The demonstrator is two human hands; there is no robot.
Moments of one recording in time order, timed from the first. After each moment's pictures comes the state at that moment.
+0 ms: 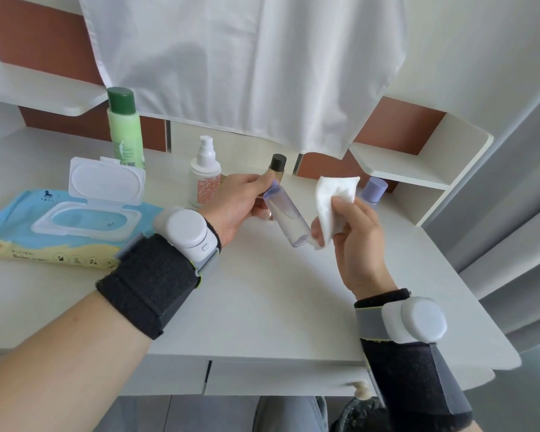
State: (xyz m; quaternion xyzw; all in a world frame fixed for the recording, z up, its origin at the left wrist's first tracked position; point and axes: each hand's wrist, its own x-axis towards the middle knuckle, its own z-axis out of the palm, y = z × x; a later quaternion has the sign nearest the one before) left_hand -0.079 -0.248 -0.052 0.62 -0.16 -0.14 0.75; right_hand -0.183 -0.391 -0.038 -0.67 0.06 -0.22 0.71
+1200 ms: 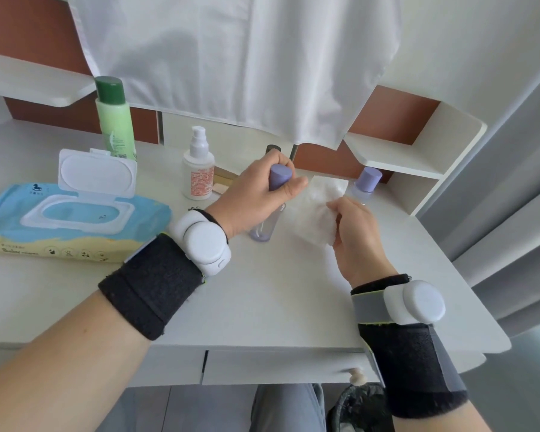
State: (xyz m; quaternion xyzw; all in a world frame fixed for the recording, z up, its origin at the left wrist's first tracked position) left_hand -0.095 -0.257 -0.046 0.72 -0.37 0.01 0.59; right_hand -0.173 -0.405 -0.045 -0.65 0.24 -0.18 0.69
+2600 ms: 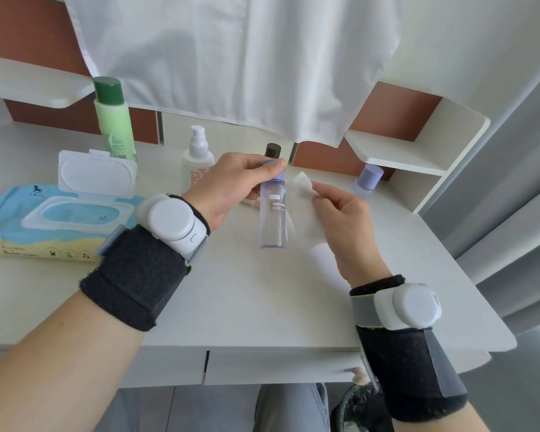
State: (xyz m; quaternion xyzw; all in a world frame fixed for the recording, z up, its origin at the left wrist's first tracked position) left_hand -0.089 -0.239 -0.032 0.68 -0.24 -0.12 0.68; right_hand -0.175 -0.396 -0.050 -0.76 0.09 -0.22 0.60
